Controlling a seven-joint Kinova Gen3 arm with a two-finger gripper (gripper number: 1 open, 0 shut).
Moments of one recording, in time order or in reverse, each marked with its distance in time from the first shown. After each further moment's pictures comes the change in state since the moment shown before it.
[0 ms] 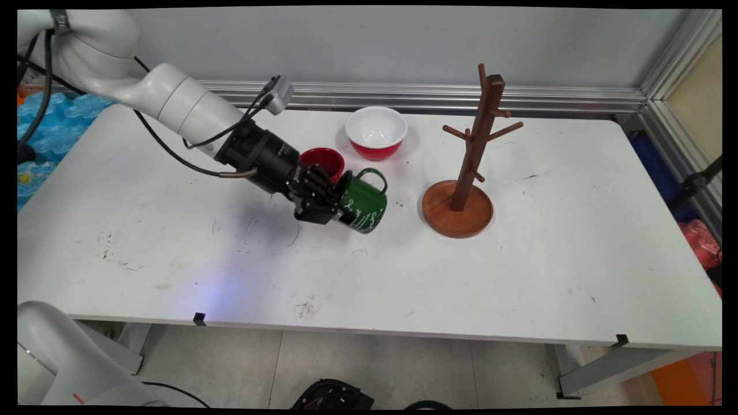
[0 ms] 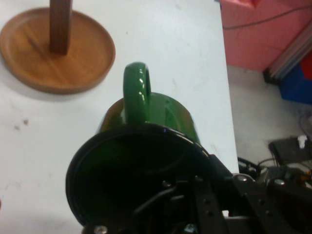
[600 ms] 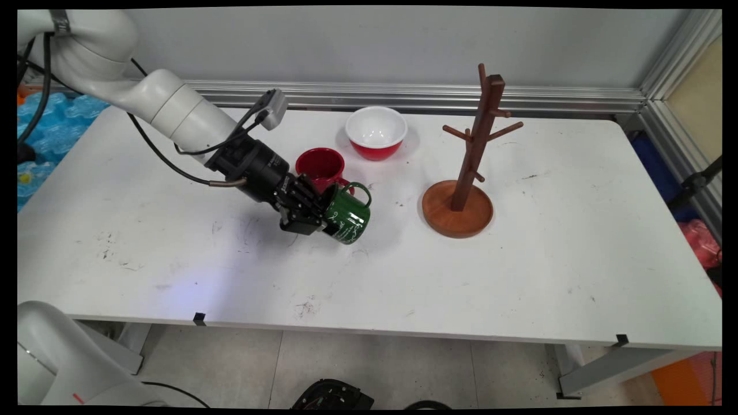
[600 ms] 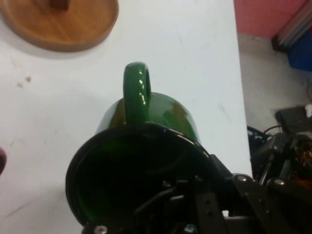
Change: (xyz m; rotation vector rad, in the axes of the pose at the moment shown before) arm -0.012 -0.002 -0.003 0.014 -0.090 0.006
